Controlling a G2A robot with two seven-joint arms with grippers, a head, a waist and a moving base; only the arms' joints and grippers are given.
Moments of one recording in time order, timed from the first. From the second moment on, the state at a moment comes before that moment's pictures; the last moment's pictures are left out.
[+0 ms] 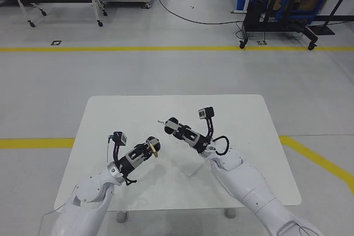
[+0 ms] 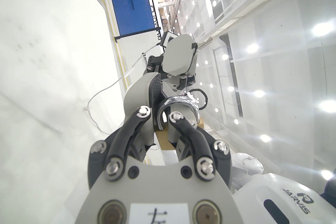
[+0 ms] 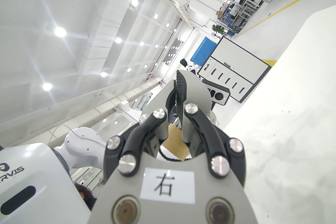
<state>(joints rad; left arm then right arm) 1.54 -1.18 -1.34 -1.65 -0.38 -0.22 -0.63 -1.10 -1.37 0.96 -1.16 0.37 -0.76 0.58</state>
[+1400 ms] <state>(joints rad) 1.54 -1.22 -1.26 -1.67 -0.34 -0.17 -0.15 -1.25 -1.34 0.99 -1.41 -0.14 -0.45 0.42</state>
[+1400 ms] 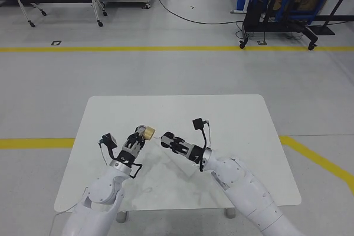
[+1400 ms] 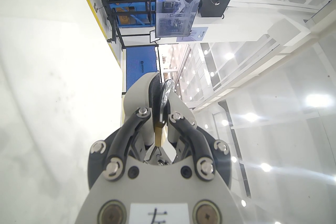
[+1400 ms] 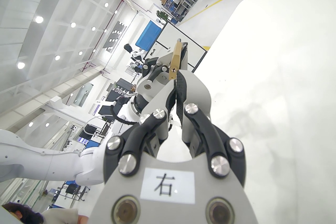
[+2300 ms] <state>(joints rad) 1.54 -1.23 -1.27 -1.67 -0.32 -0.19 -0.18 -1.24 -1.35 0.98 -1.40 -0.12 -0.45 0.36</state>
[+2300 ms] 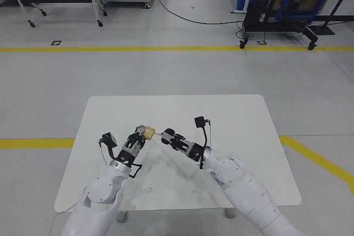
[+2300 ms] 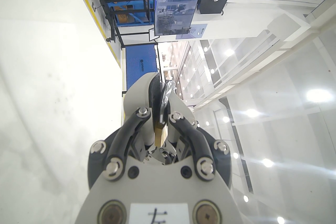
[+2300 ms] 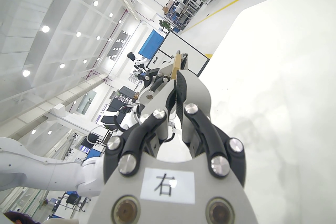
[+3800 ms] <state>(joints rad) 1.55 -1.25 -1.30 -1.67 -0.31 -0.20 -0.18 -1.24 -1.35 0.96 -1.40 -0.05 -0.44 0.46</state>
